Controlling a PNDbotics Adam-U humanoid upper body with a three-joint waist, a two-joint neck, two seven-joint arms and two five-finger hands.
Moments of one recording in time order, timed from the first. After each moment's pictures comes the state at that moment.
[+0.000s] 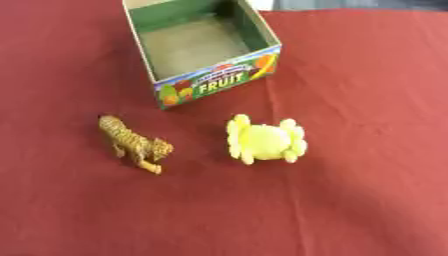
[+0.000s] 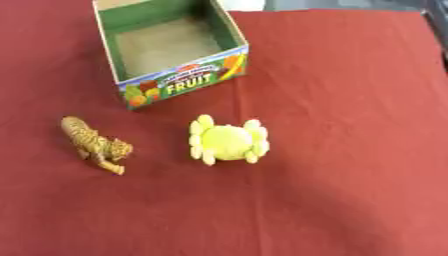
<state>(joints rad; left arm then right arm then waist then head) -0.21 0.48 0.04 -1.98 -0.05 -0.20 0.83 -0.98 -0.73 0.30 -1.84 0.33 -0.14 0.35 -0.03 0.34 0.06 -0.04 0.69</state>
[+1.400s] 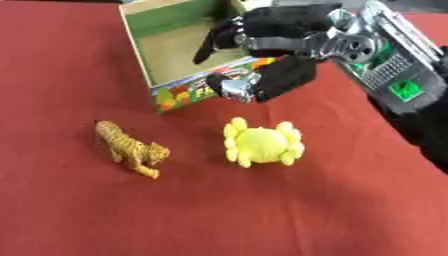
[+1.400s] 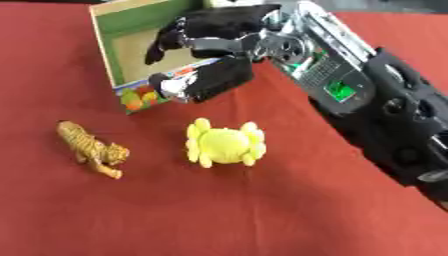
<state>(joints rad) -0.21 0.48 0.03 -1.98 -0.05 -0.20 0.82 -1.07 -0.55 0.56 -1.66 0.46 -0.09 0.69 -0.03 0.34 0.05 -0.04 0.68</state>
